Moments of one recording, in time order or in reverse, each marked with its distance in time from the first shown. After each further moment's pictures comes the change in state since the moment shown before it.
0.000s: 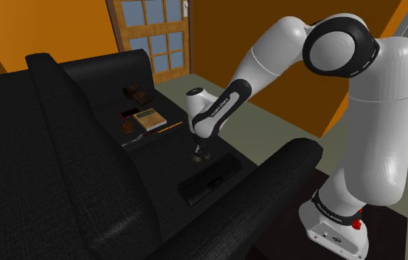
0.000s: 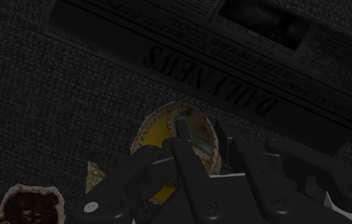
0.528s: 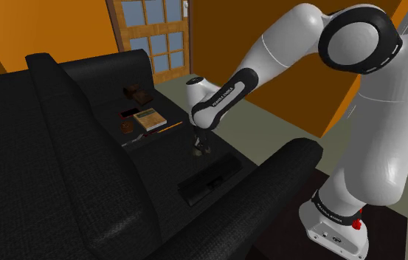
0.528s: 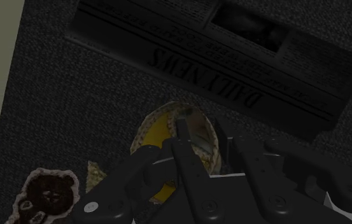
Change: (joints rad) arm -0.007 -0.090 0.008 -0.001 0.017 -0.089 -0.016
